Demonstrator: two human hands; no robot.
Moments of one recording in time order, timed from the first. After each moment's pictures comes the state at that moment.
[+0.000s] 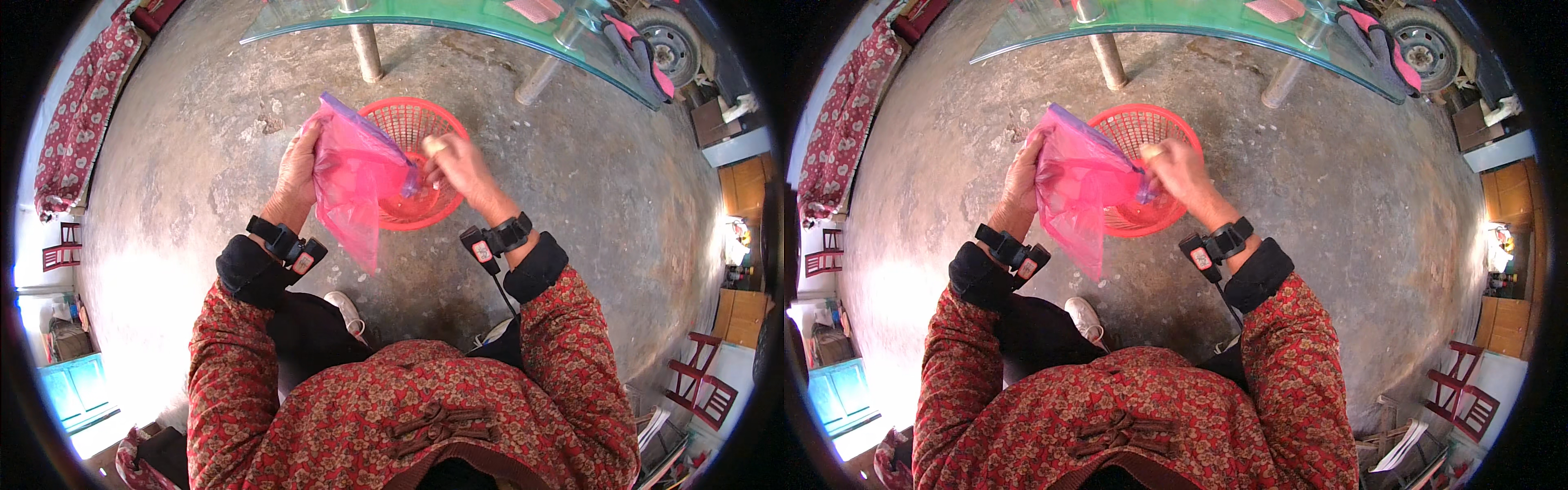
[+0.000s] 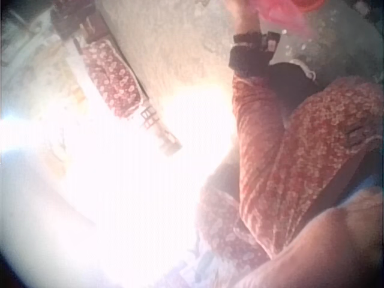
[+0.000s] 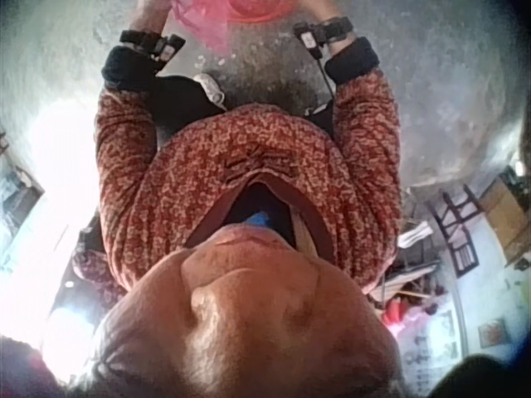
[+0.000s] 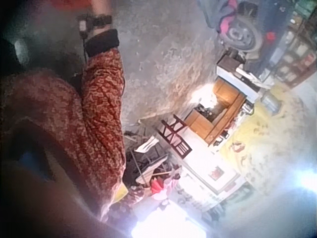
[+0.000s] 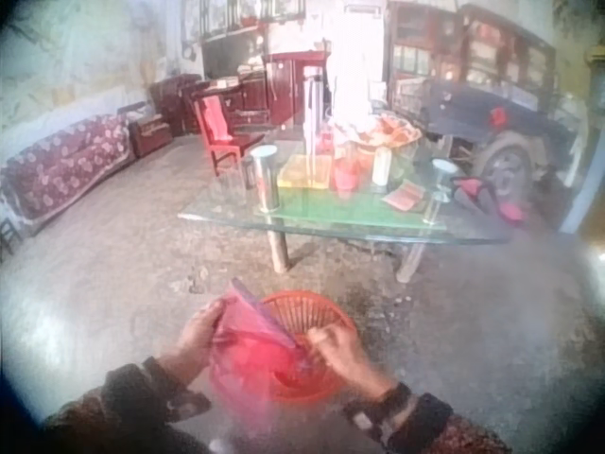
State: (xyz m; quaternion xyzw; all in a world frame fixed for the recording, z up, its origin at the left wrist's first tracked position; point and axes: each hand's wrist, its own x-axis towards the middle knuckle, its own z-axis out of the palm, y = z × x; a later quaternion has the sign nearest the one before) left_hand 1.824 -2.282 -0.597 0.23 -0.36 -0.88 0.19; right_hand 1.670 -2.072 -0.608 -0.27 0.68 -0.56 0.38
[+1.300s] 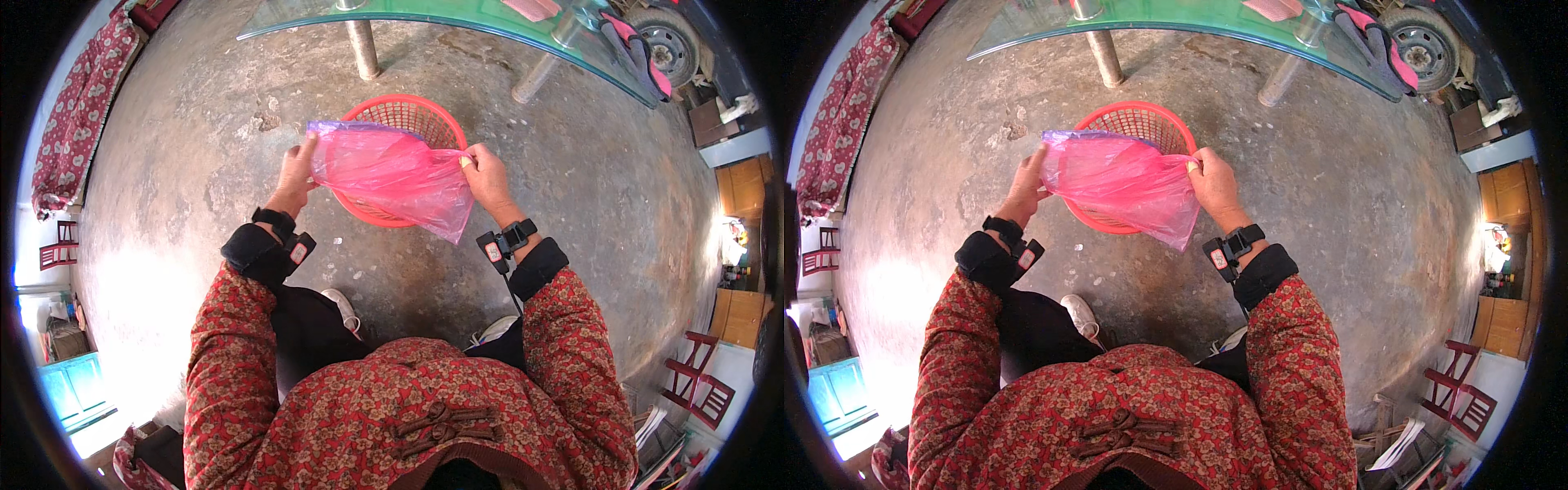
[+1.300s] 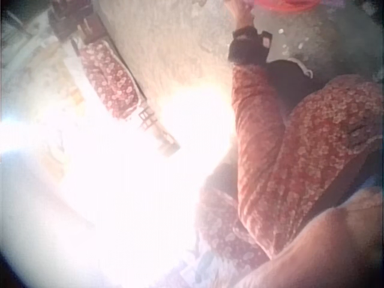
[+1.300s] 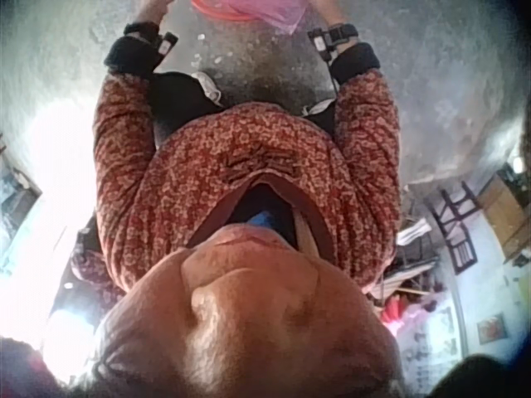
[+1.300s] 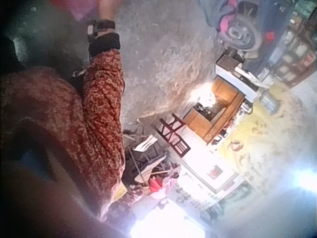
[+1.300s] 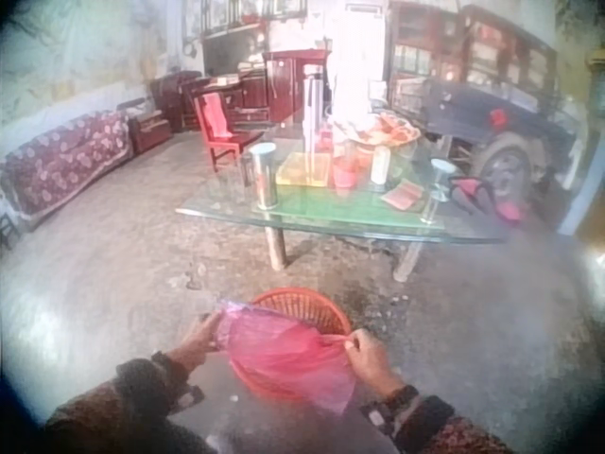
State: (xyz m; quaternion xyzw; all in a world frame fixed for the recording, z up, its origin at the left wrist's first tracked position) left_hand 1.835 -2.303 -0.657 0.53 -0.59 -0.58 0.18; right_hand 1.645 -2.029 -0.677 -0.29 0.84 -0.45 0.09
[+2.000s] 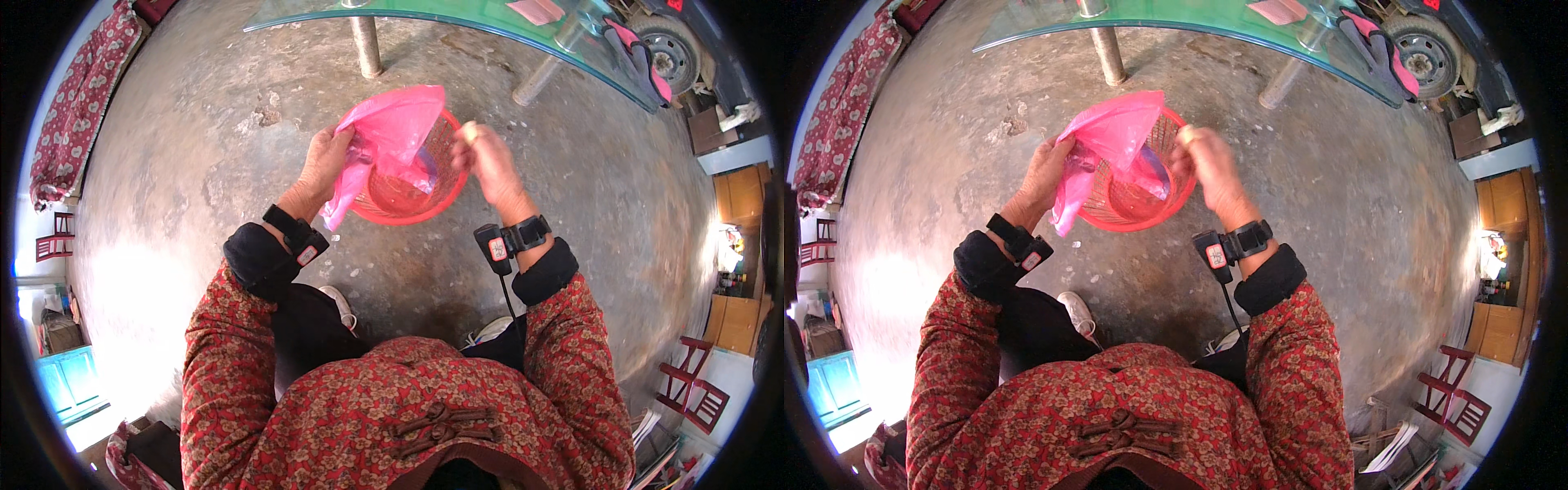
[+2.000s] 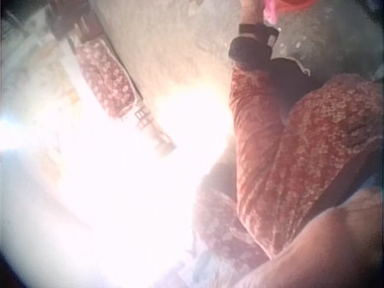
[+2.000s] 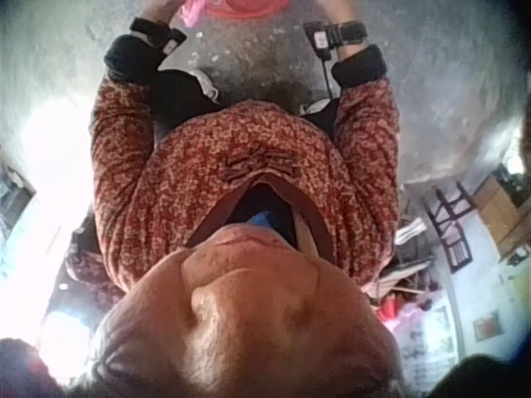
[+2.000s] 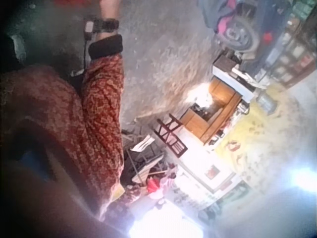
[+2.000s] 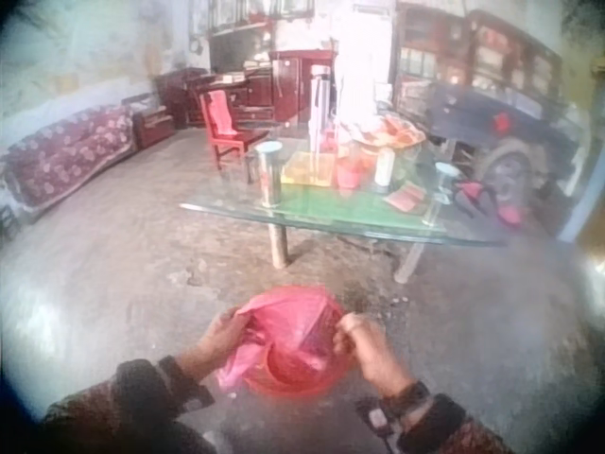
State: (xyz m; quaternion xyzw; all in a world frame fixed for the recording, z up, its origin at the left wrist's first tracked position) left_hand 1.811 -2.245 -0.599 0.29 -0.58 -0.75 0.14; right_hand 1.657 -2.045 -0.597 -0.14 0.61 -0.68 0.38
